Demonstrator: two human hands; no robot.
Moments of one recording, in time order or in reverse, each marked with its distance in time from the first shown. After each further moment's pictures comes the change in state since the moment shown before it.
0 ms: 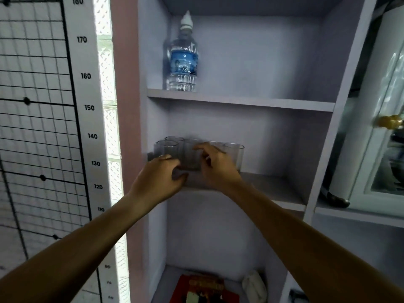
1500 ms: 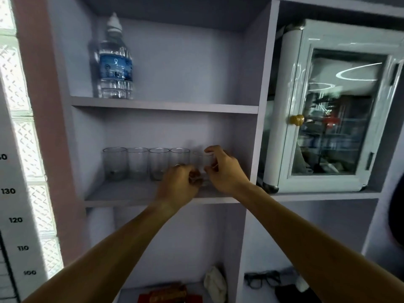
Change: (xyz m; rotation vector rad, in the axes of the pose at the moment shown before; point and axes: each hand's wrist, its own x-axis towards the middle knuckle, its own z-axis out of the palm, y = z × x) left_hand 0.047 0.122 0.084 -0.438 -0.040 0.112; right_hand -0.048 0.037 -0.118 -0.174 0.005 0.420
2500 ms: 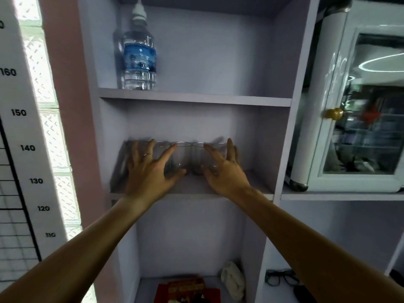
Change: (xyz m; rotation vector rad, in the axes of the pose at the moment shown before) left_hand -0.016 -0.091 -0.067 0.530 0.033 -0.119; right_hand 0.013 -0.008 0.064 -0.200 -0.020 -0.033
